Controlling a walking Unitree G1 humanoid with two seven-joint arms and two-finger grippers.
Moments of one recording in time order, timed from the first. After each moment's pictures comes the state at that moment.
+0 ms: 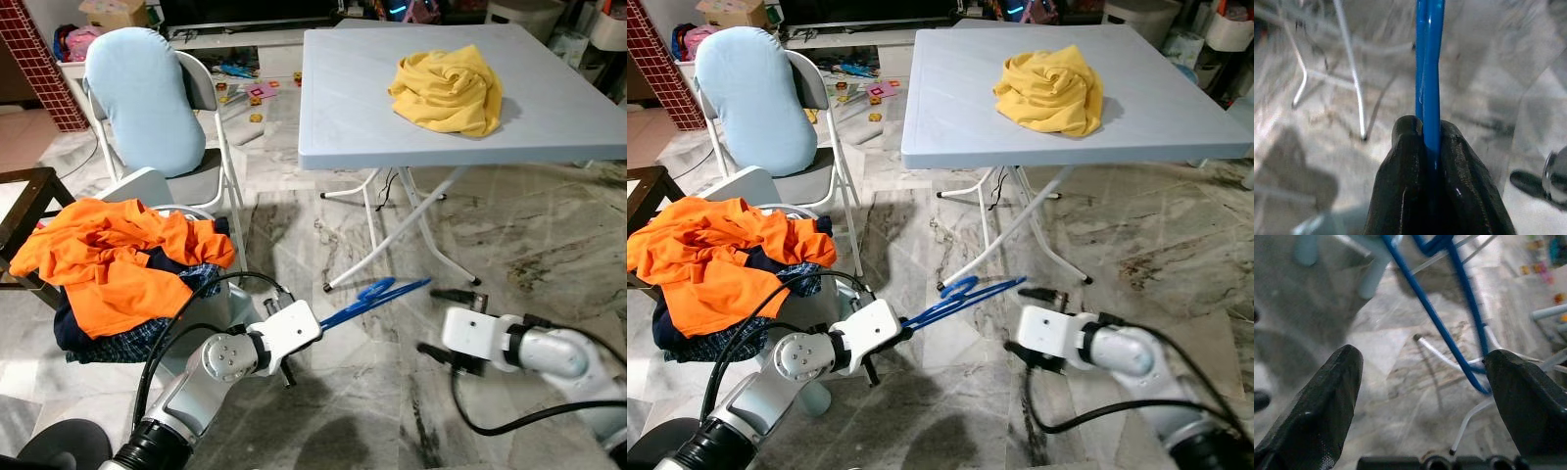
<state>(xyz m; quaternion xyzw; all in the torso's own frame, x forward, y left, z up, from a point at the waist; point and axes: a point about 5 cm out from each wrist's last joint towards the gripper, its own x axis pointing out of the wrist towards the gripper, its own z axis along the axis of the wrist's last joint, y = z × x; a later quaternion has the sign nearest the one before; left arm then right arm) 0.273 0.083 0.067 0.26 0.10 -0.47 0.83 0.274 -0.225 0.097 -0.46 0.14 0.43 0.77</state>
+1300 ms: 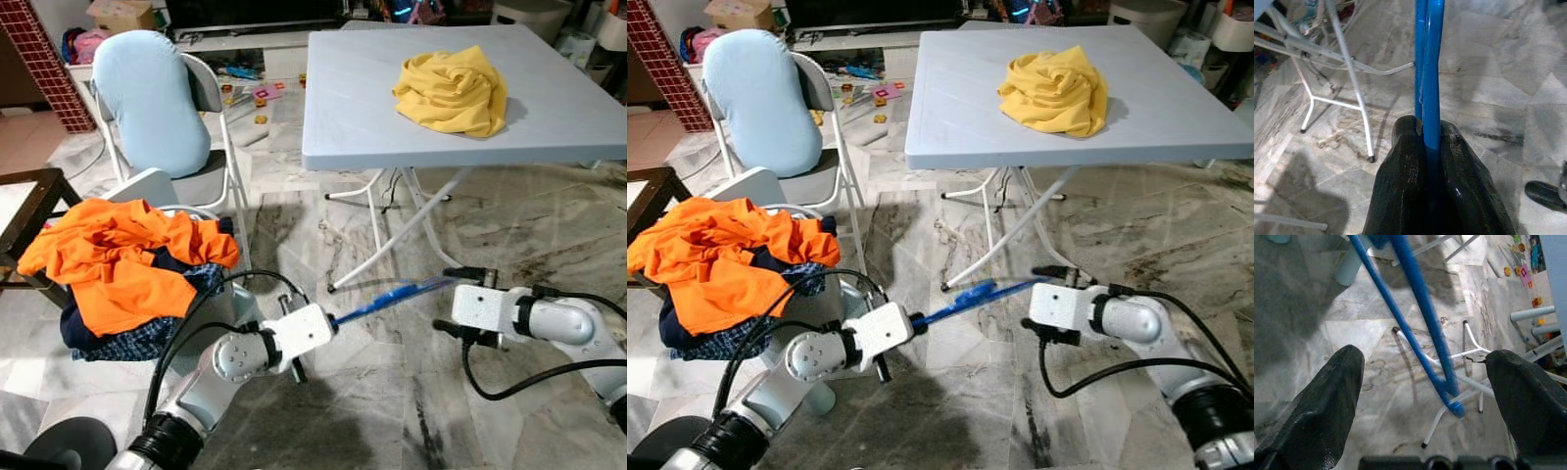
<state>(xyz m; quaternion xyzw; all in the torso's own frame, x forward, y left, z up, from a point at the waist) 0.277 0.073 0.061 0.28 0.07 -0.49 0.82 0.302 -0.237 0.114 -0.50 0.12 0.40 0.76</state>
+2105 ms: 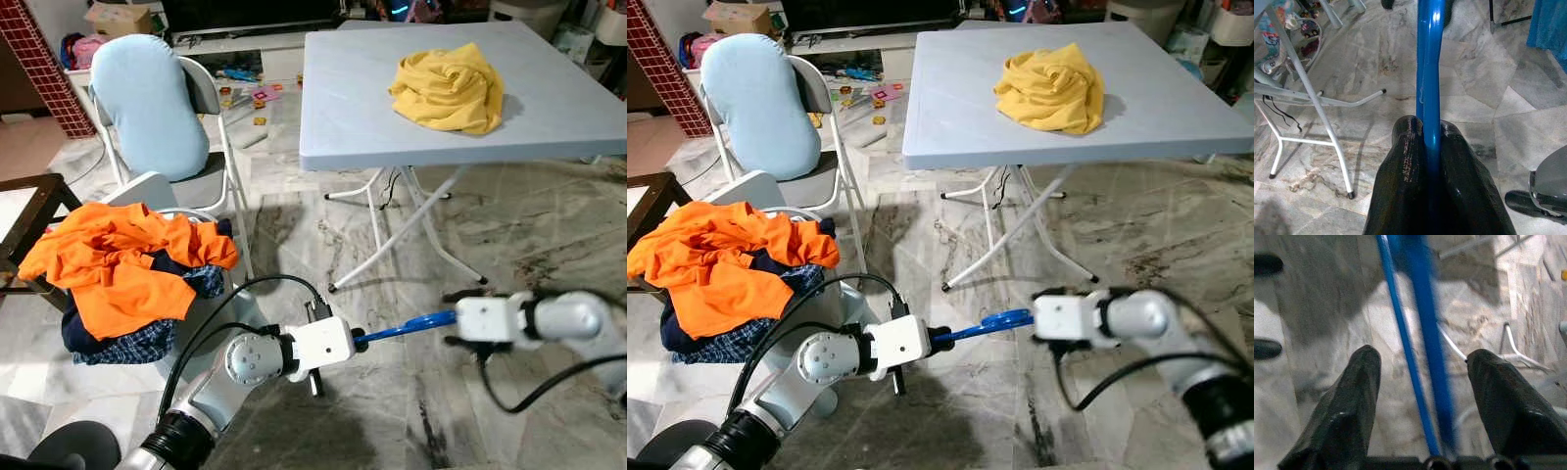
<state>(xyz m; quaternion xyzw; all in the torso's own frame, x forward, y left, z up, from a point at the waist) 0.268 0.052 0.067 0.27 0.02 -0.56 0.78 0.301 -0.247 0.118 -0.53 0.18 0.47 0.69</state>
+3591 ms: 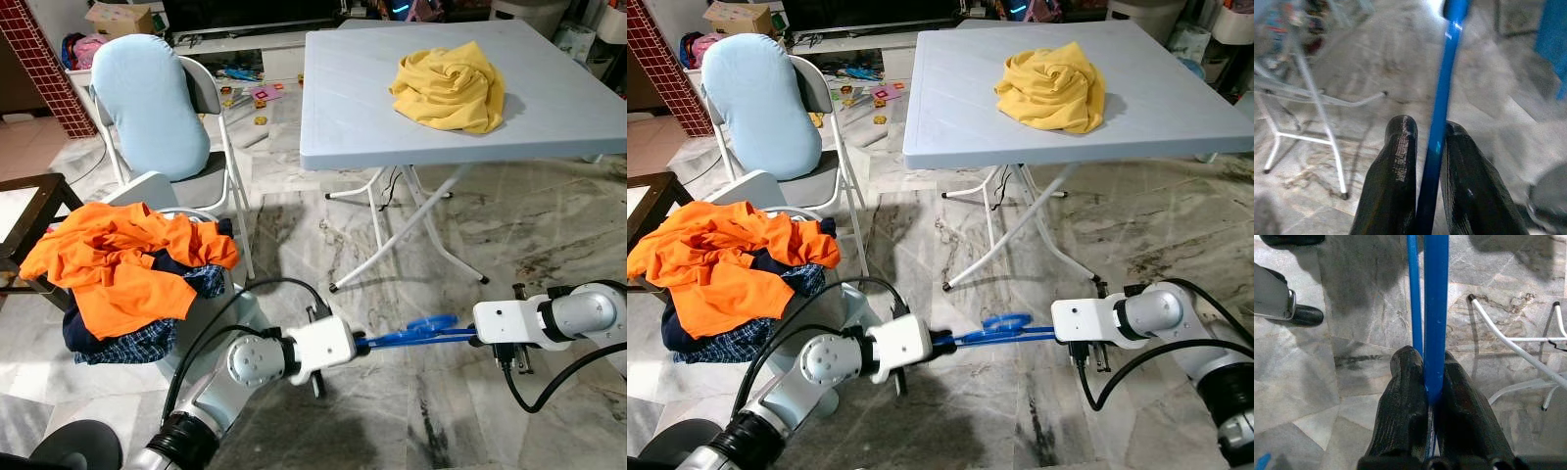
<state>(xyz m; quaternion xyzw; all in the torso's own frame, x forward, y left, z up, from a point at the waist) 0.271 0.049 0.066 0.23 0.02 -0.55 0.80 0.296 -0.266 0.115 -0.52 0.27 0.50 0.64</state>
